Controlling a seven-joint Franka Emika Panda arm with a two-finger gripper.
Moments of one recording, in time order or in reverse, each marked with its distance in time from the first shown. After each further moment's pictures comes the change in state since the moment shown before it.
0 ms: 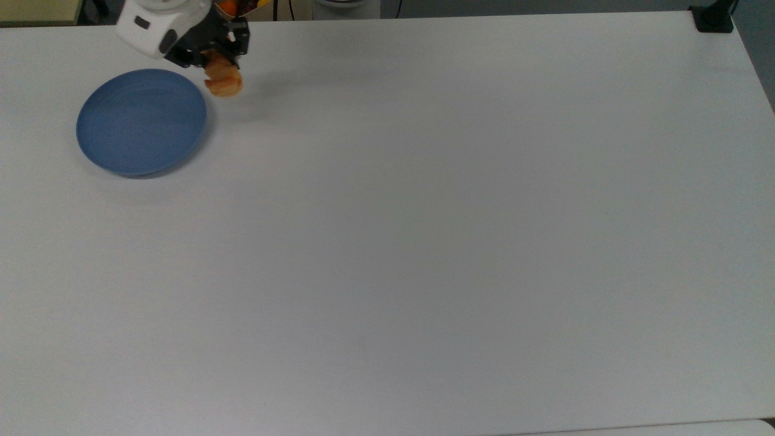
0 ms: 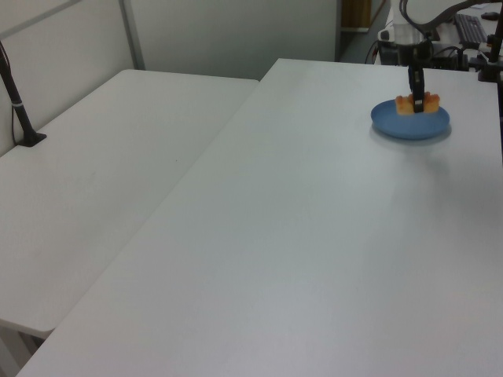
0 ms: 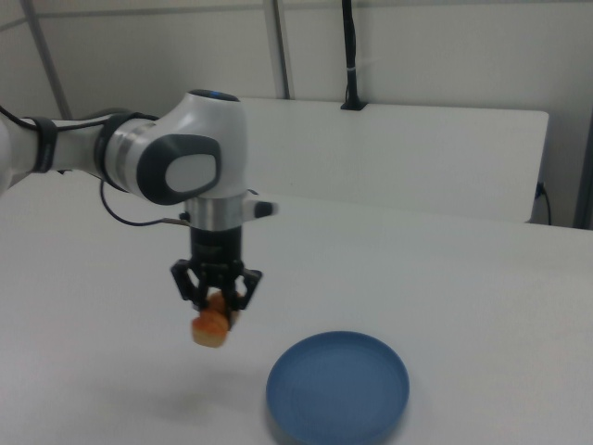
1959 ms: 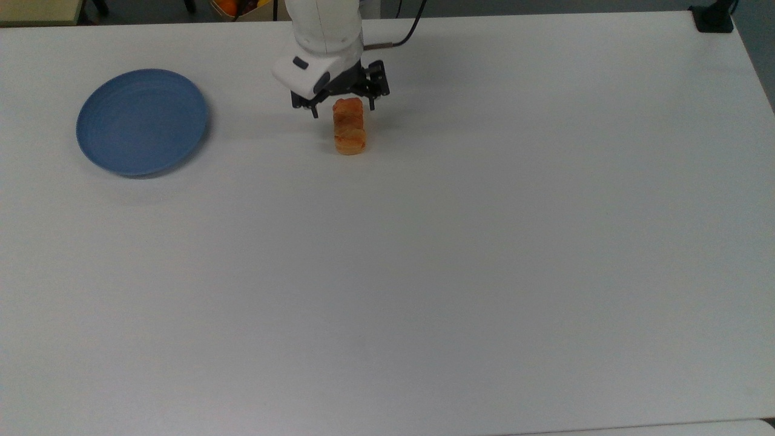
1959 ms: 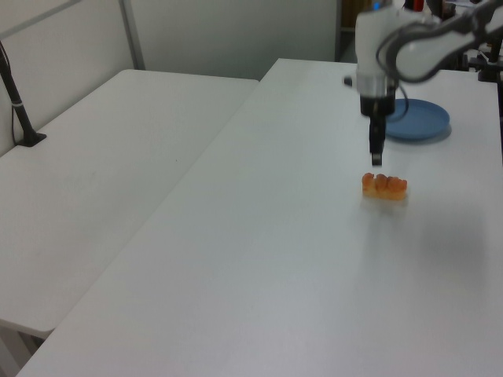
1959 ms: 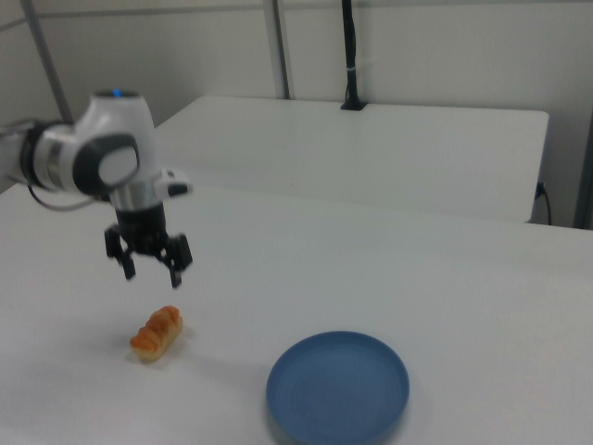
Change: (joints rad) arm 0.049 0.008 0.295 -0.051 0.048 0.192 0.414
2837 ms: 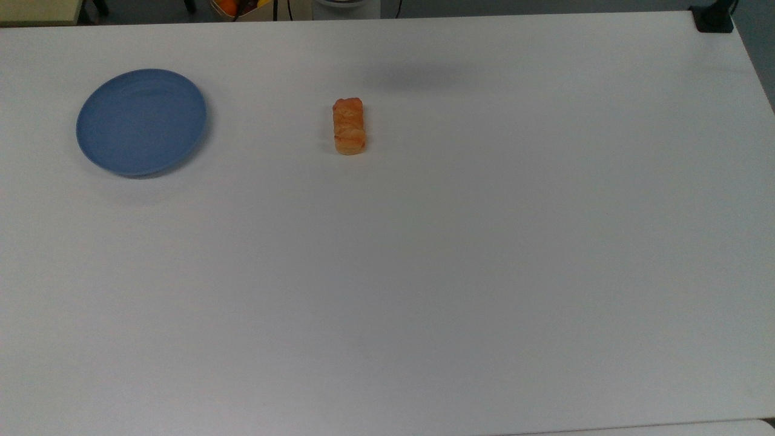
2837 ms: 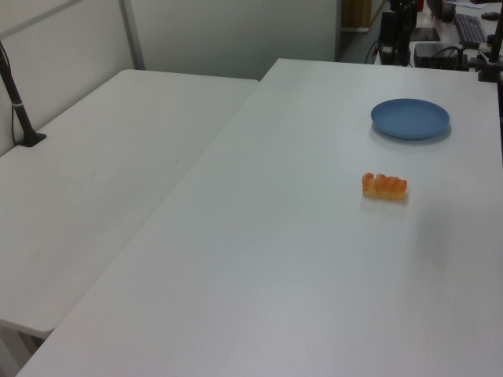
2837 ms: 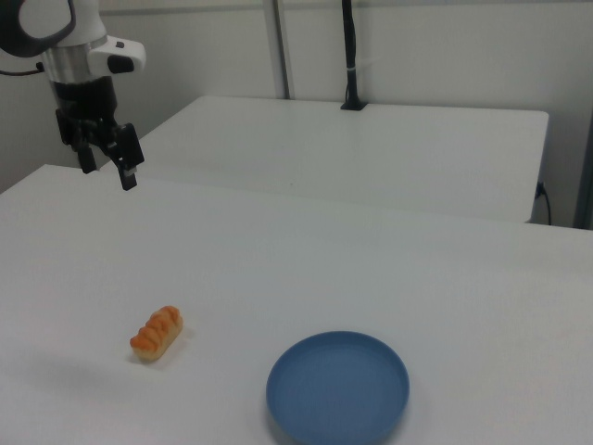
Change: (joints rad) arm -0.011 -0.153 -0.005 0.350 0.032 -0.416 0.302
